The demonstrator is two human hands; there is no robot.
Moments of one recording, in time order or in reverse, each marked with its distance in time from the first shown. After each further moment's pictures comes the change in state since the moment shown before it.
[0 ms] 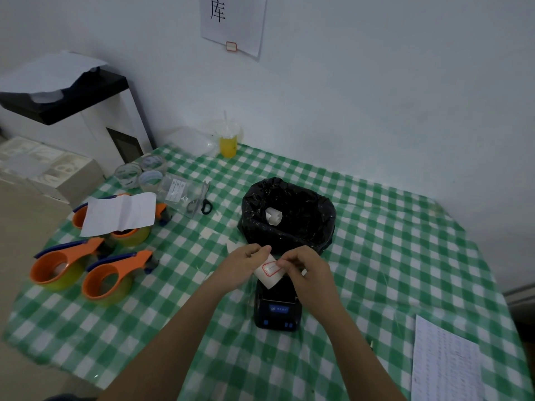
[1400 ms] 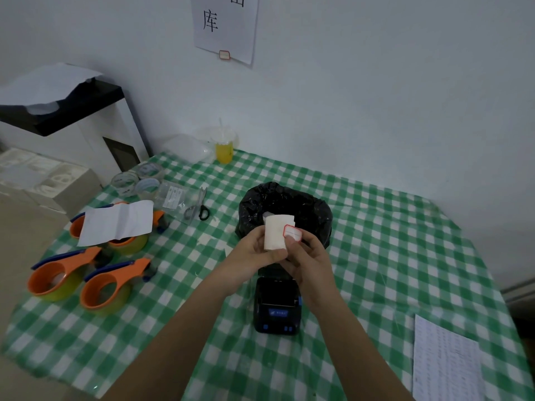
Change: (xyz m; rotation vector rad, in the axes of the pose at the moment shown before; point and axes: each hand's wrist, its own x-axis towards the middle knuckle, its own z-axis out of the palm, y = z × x) left_hand -0.013 0.044 0.002 -0.439 -0.137 0.130; right_hand 0.014 -0.022 -0.001 0.995 0.140 0.398
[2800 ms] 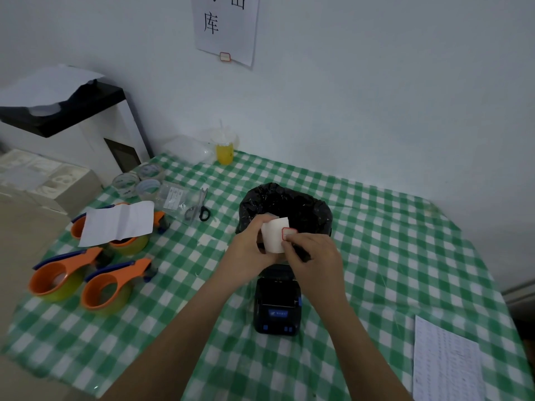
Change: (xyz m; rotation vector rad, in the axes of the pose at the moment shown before) left_hand -0.002 0.009 0.005 0.469 0.200 0.256; right_hand -0.005 -0.009 -0.004 -1.234 0.169 -0.755
